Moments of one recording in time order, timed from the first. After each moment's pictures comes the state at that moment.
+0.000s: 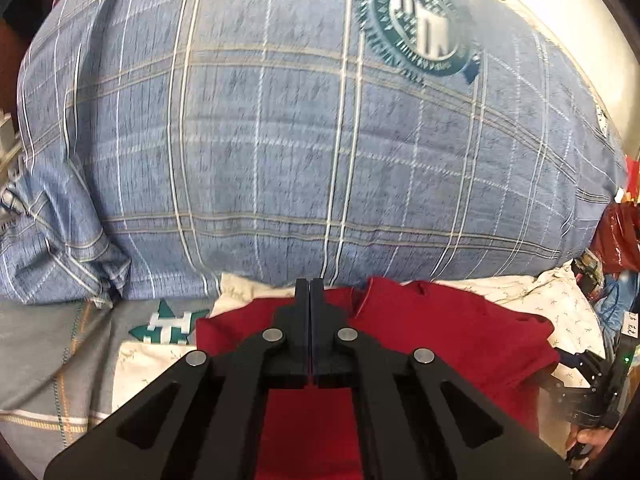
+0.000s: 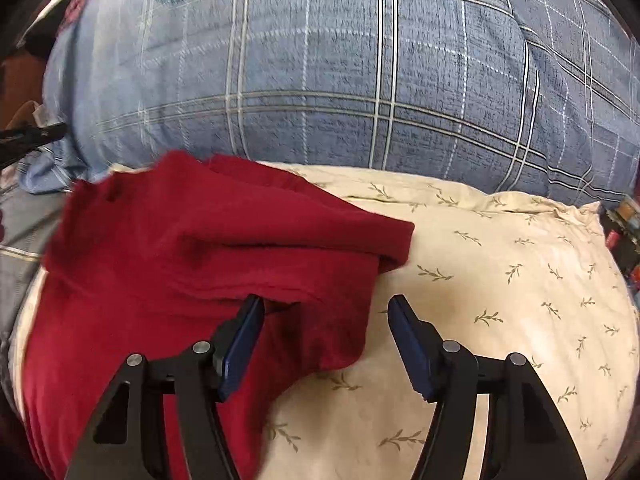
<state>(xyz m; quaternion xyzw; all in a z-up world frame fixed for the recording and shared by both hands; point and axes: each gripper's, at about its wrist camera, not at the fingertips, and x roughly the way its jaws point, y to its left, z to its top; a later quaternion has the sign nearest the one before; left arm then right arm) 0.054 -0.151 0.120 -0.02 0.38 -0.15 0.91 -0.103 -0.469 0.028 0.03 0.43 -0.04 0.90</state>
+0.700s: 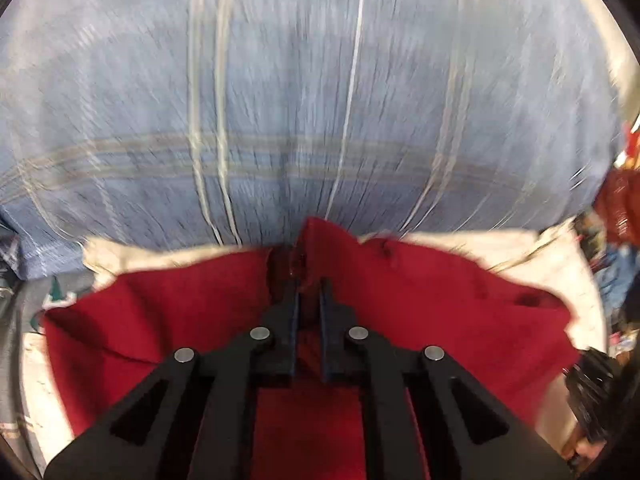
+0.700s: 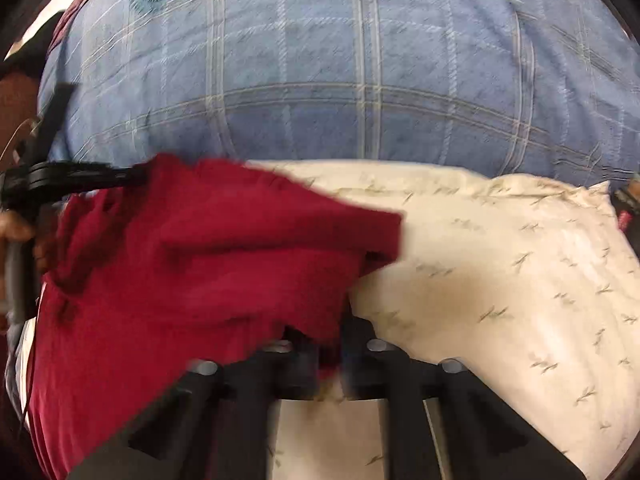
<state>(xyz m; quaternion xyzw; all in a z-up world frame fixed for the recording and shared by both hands) 0.088 -0.237 0.059 -0.01 0.46 -0.21 0.86 -0.102 -0.489 0.023 0.07 0.40 -0.04 0.91</state>
